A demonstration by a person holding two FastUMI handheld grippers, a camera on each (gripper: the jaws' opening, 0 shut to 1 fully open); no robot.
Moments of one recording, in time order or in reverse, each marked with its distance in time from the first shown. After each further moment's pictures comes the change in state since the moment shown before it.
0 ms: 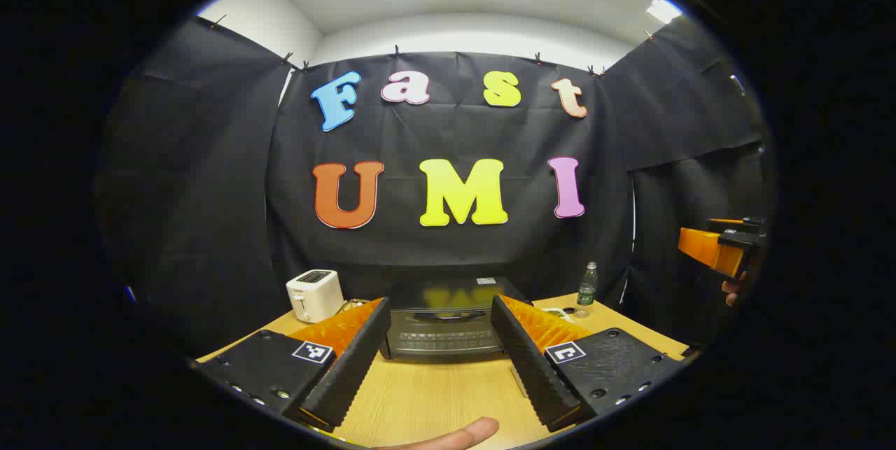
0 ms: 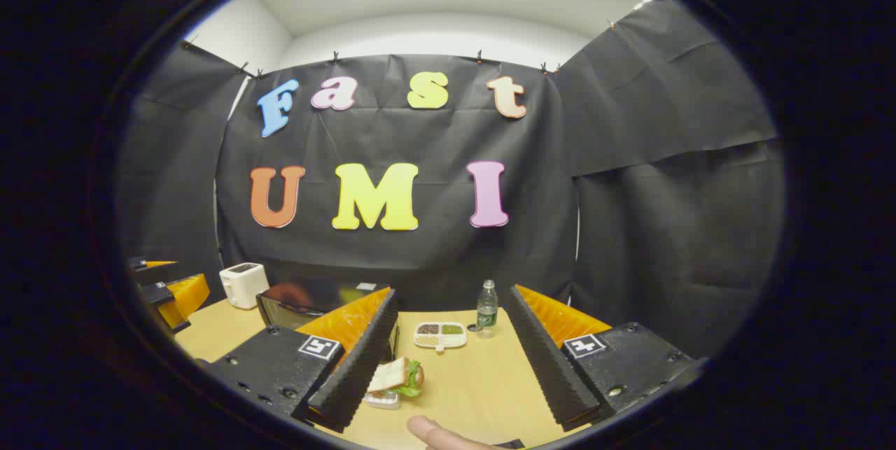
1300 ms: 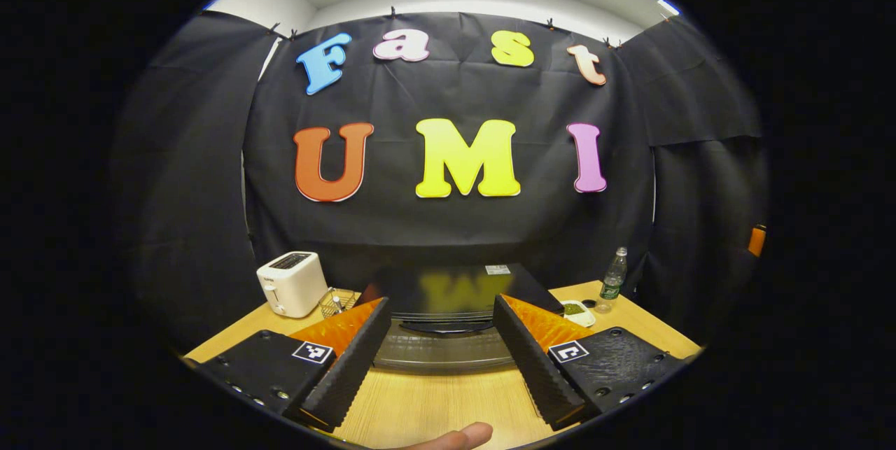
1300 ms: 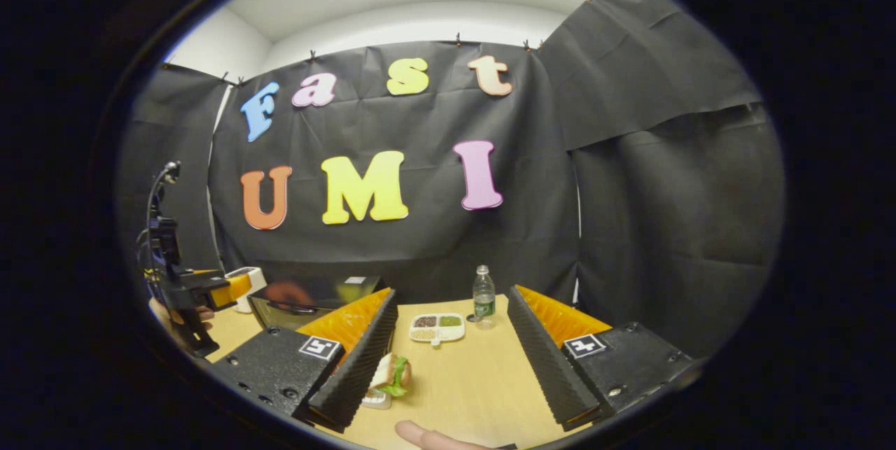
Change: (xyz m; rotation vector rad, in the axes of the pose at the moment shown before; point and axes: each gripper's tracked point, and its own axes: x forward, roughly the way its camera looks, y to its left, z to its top) left arm 0.153 -0.001 -0.067 -0.037 0.175 -0.012; right arm 0.038 -0.050 -0.031 0.087 0.052 0.006
